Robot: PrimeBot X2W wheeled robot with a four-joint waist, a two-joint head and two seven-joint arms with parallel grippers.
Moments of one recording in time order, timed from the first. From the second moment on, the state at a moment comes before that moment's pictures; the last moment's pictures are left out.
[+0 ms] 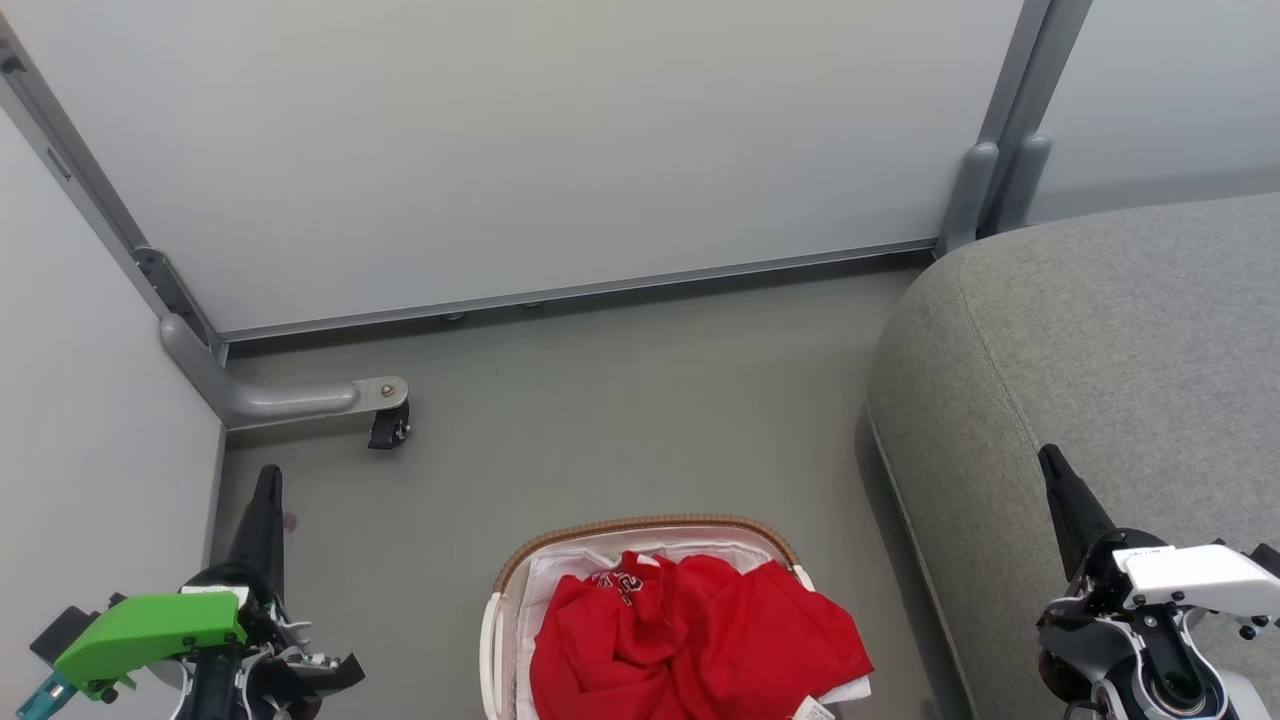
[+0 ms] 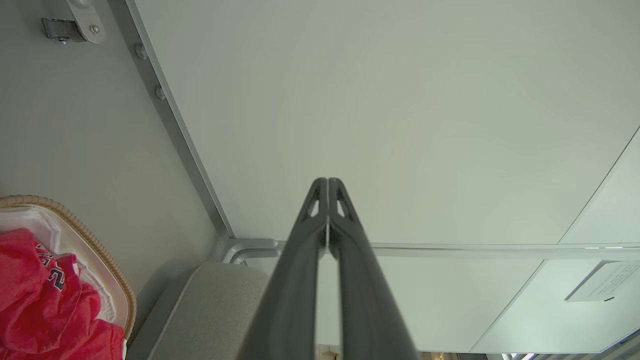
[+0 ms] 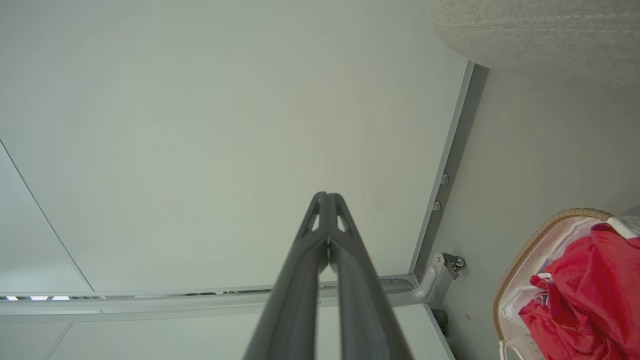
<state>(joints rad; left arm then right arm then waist) -0.10 0.05 0.11 0.24 -1.61 -0.13 0.11 -0.11 -0.05 -0.11 0.25 1.61 0.13 0.12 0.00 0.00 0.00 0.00</state>
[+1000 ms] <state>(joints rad) -0.06 0.04 0.04 0.28 -1.55 -0.13 0.04 -0.08 -0.03 -0.11 0.29 1.49 0.13 0.04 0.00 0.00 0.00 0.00</state>
